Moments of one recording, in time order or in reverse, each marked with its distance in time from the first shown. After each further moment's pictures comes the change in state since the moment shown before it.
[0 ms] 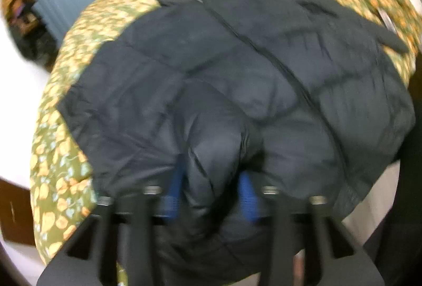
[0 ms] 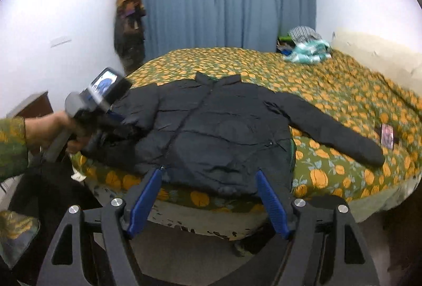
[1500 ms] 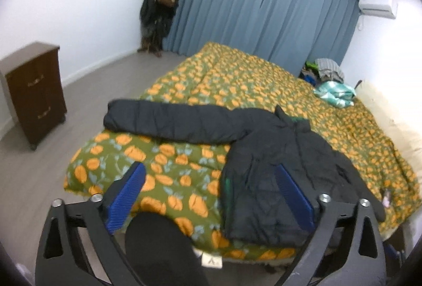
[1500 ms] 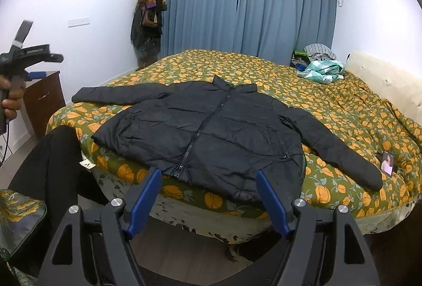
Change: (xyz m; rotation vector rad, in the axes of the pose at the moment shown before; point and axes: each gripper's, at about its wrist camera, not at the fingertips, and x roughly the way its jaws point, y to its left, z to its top) left arm -0.228 0.174 -0.148 -0.754 -0.454 0.101; right arm -0.013 0.036 0.003 -0.106 -0.010 0.018
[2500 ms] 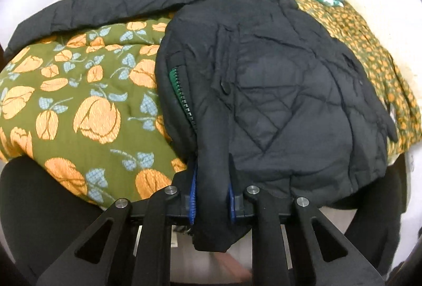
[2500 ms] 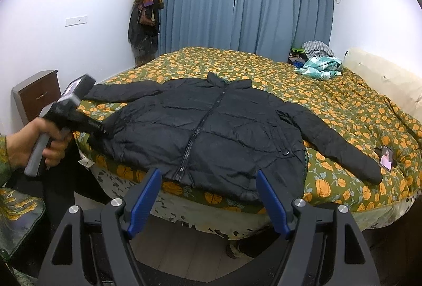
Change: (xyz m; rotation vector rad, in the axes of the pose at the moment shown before) left arm 0.157 -0.063 -0.124 0.174 0.546 -0.091; right arm 0.002 0.002 -0.005 0.007 0.017 -0.010
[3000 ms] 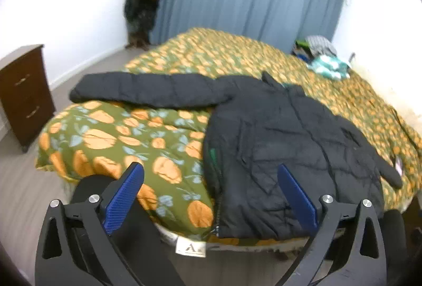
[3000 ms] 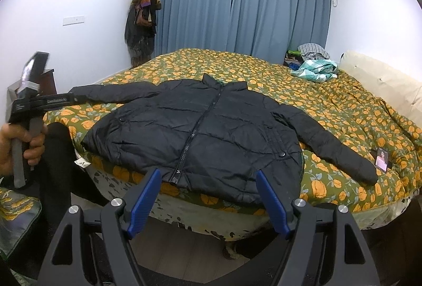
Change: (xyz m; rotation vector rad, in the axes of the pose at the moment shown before) left arm -0.109 0.012 -0.031 -0.086 -0.513 0.109; right arm -0.001 0.006 0.001 -0.013 -0.015 -0.038
